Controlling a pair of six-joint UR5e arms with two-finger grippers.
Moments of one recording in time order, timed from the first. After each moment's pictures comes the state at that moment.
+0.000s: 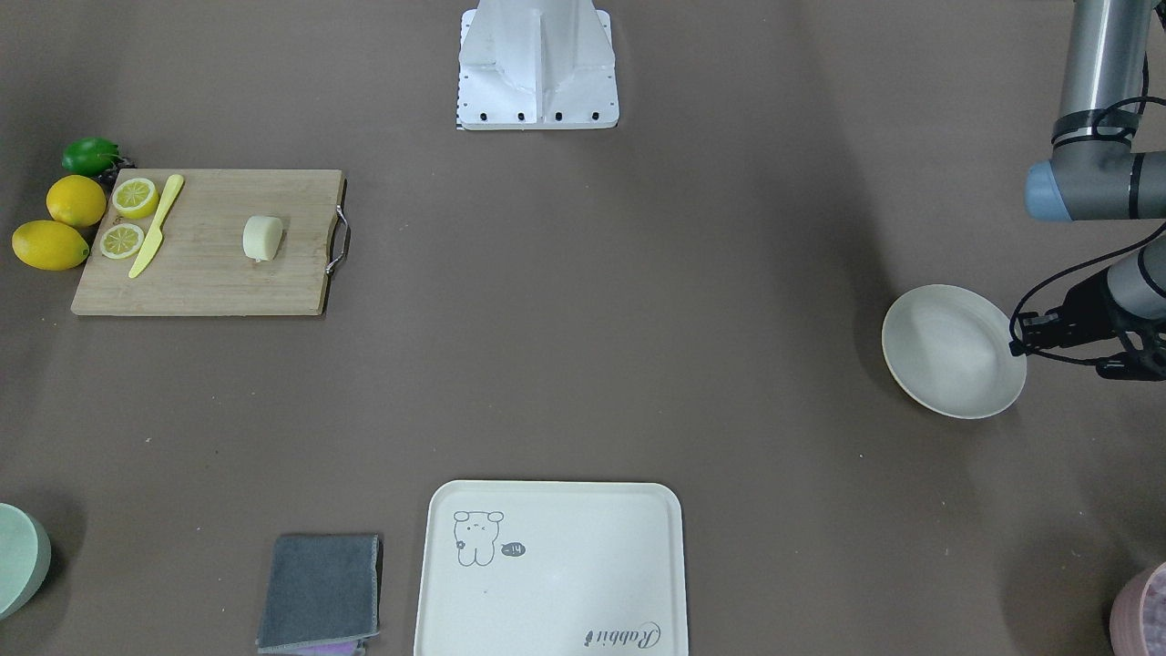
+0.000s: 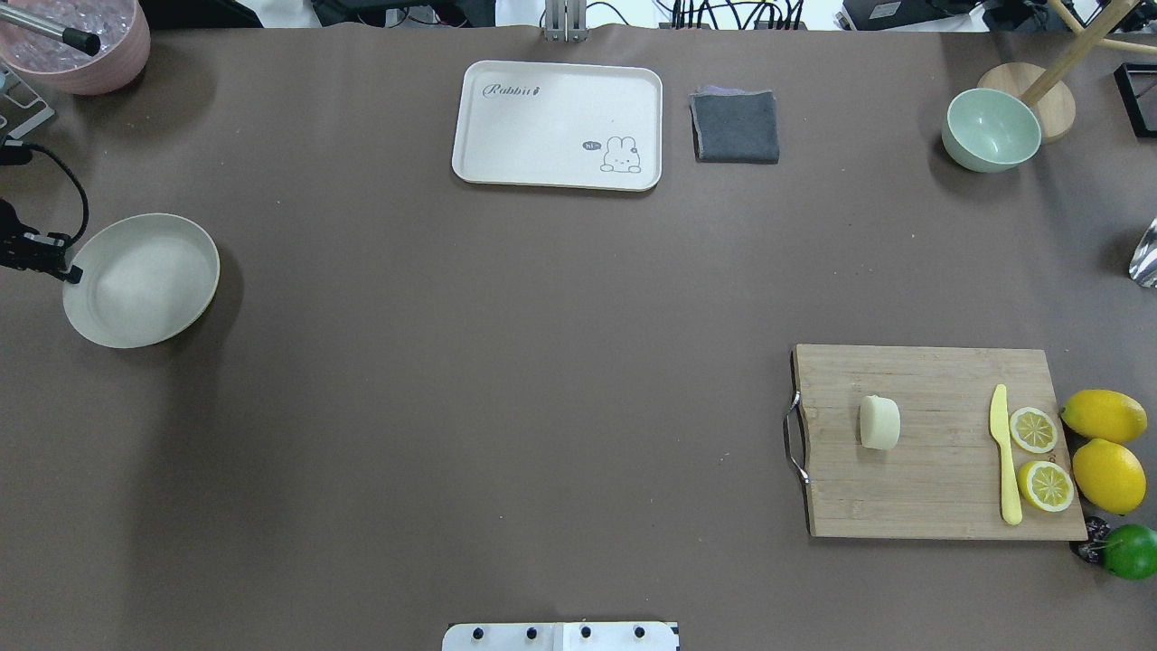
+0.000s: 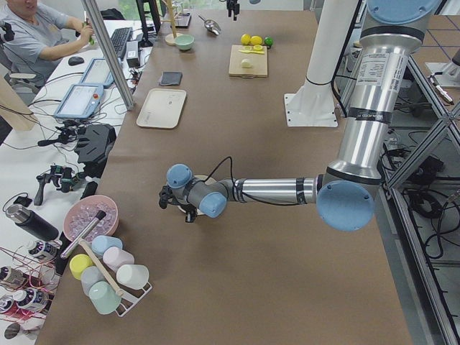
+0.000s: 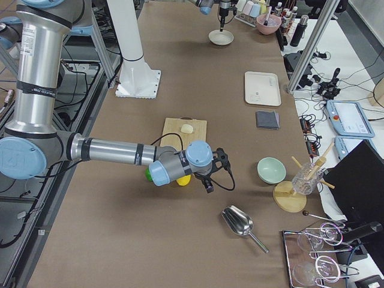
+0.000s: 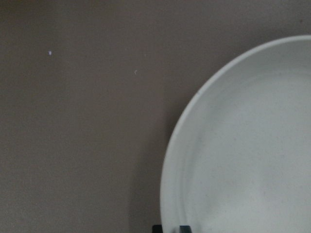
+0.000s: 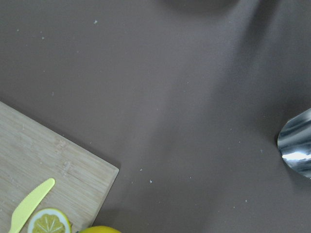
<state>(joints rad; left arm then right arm) -1.16 -1.74 -1.31 -2.13 -2.36 -0.57 1.40 -1.75 1.66 -1.06 2.48 0.05</state>
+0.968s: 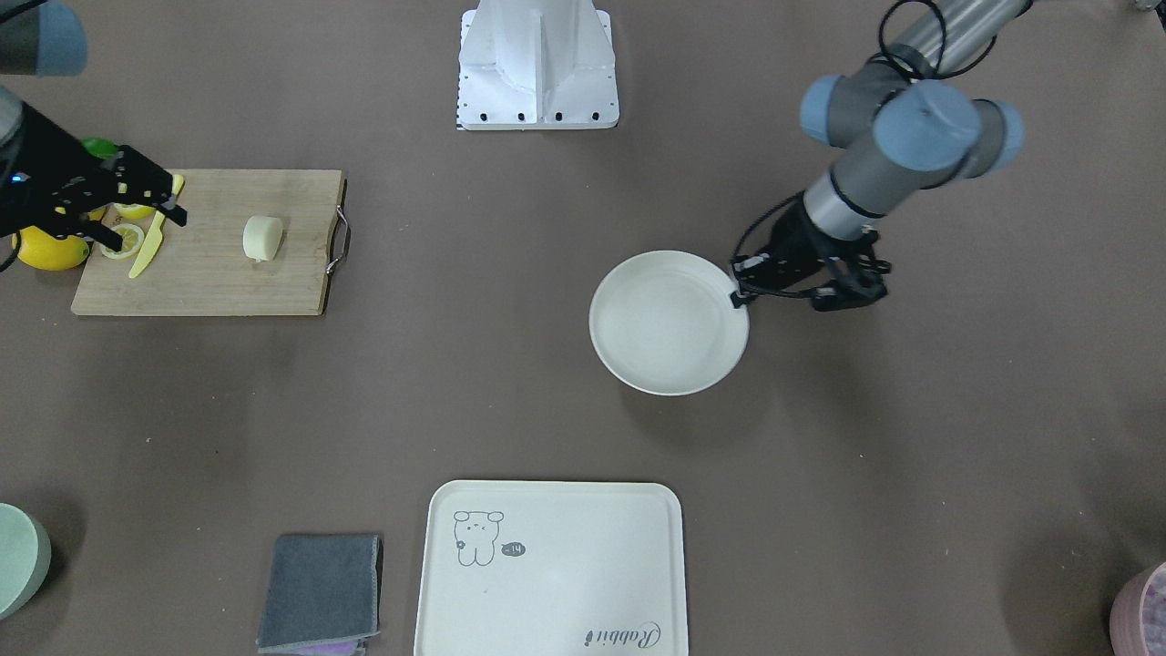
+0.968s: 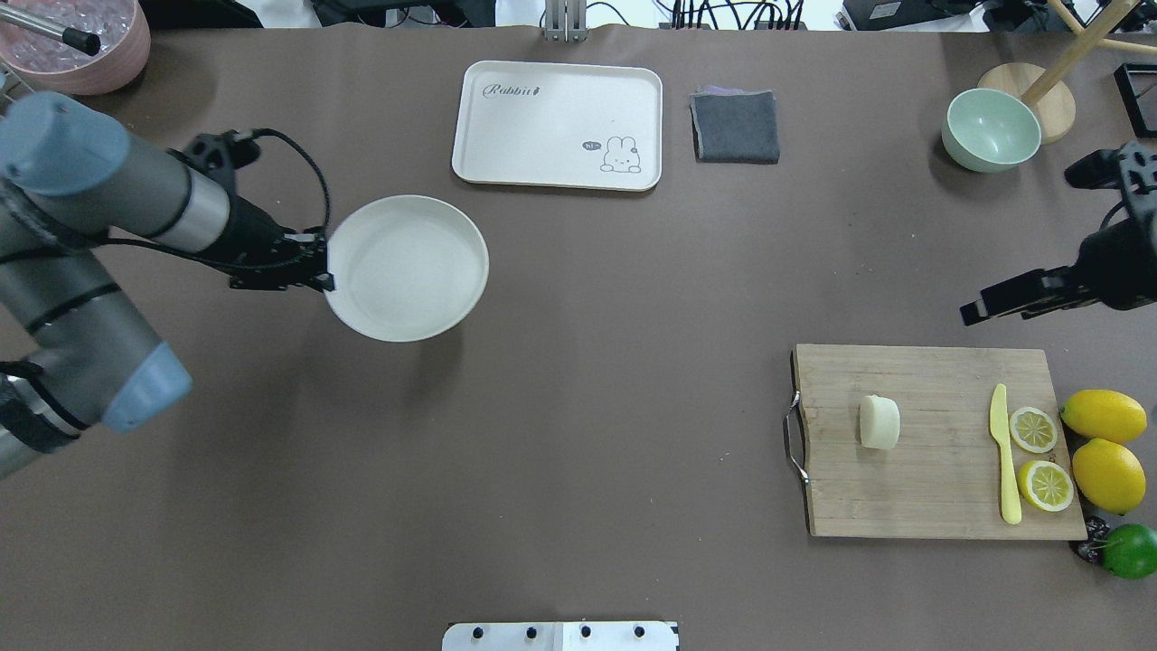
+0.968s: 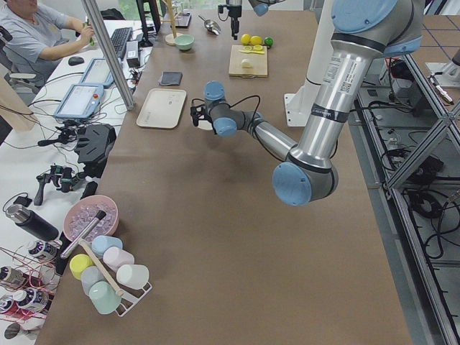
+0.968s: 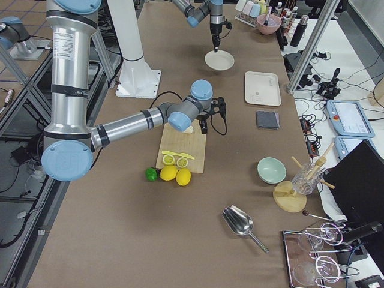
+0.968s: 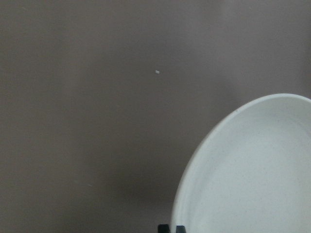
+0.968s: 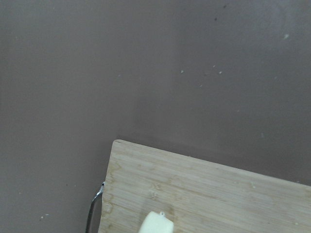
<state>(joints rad) -0.70 -1.98 -1.68 -2.08 -2.10 -1.48 0.91 -1.65 1.98 -1.06 2.29 0.83</state>
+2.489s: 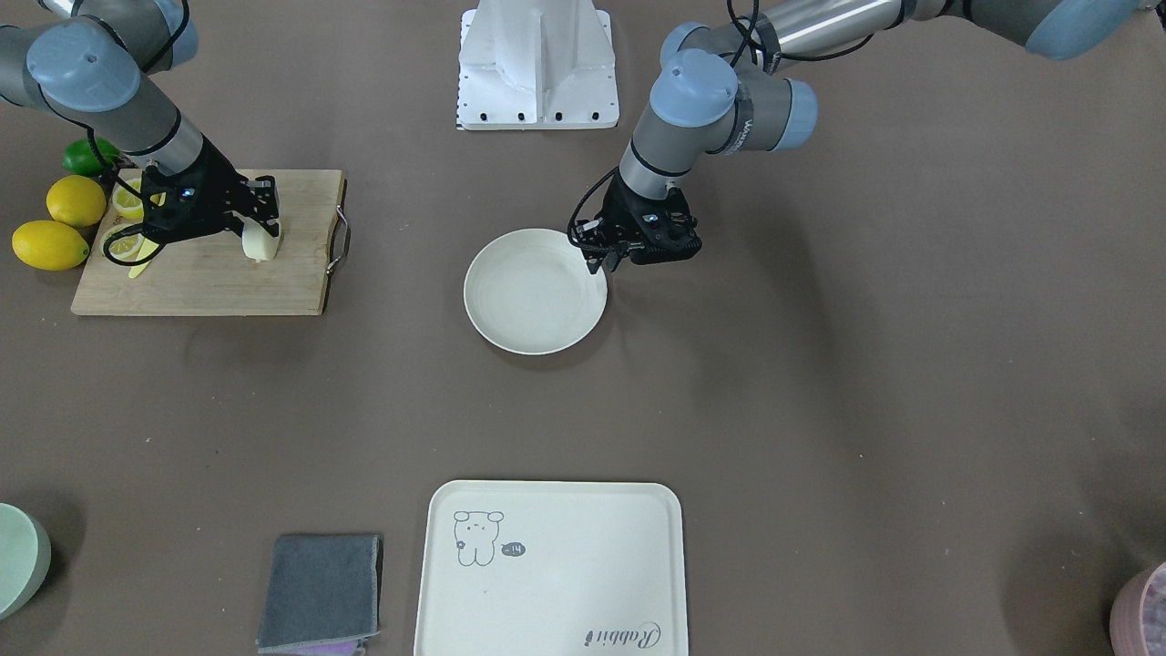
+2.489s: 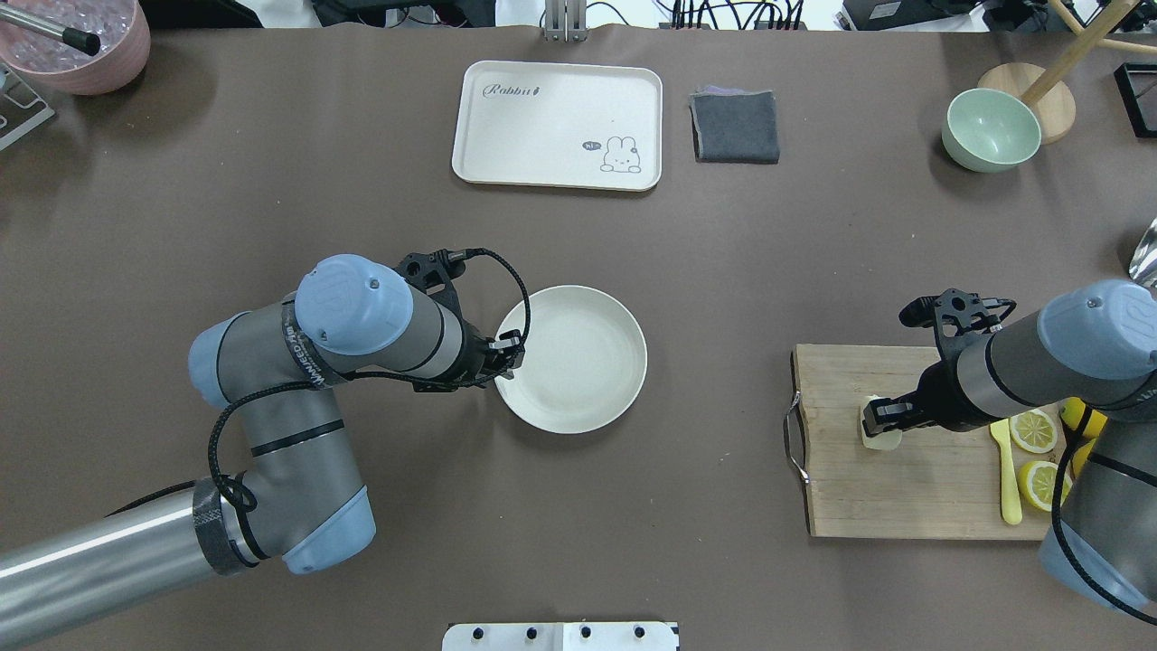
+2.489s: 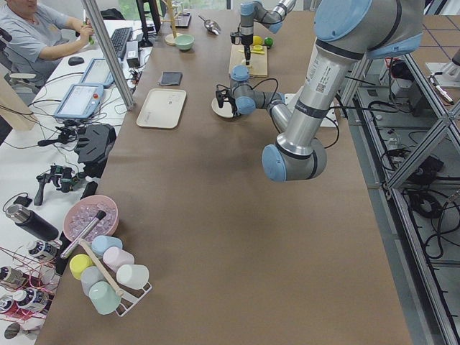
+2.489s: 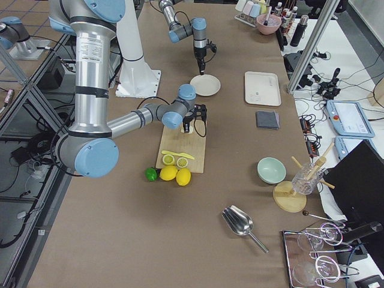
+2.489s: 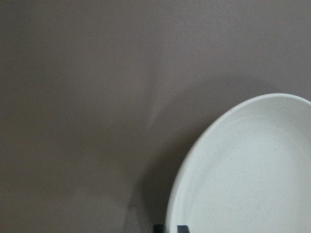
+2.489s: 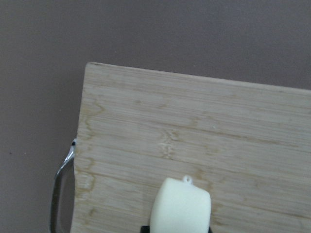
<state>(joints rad) -0.48 -2.13 -1.64 -1.97 -1.87 -1.59 0.63 -1.64 1.92 -1.06 2.08 1.03</state>
